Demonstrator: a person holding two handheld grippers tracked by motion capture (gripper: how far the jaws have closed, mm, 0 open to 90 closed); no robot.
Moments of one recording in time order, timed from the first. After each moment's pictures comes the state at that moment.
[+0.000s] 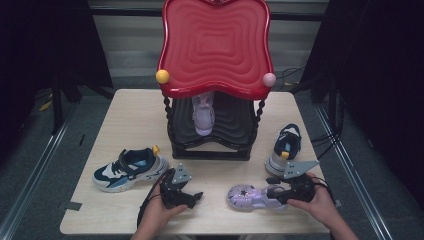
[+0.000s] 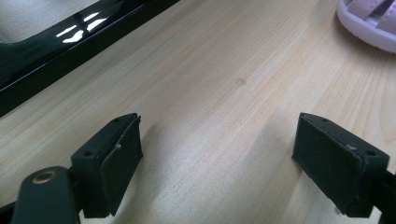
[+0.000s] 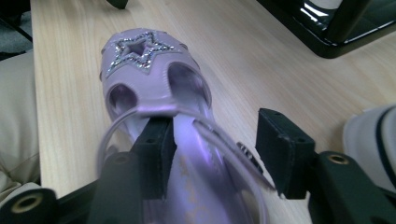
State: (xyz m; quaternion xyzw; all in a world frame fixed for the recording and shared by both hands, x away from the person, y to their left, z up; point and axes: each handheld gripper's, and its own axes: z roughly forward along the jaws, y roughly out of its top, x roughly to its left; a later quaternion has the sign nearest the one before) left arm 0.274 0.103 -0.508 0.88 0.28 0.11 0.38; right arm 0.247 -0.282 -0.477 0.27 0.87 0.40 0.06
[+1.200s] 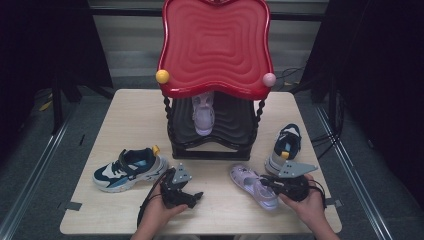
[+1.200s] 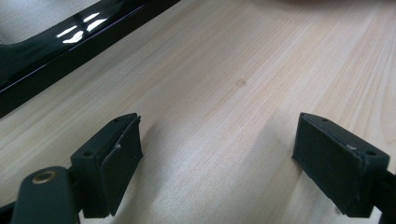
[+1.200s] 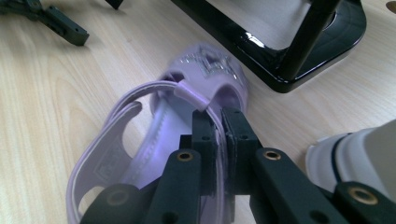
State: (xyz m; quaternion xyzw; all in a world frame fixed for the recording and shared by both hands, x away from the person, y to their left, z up) left arm 0.275 0.102 -0.508 0.88 0.27 0.10 0.38; right arm 0.237 -0.261 -0.470 0.31 0.84 0.41 0.16
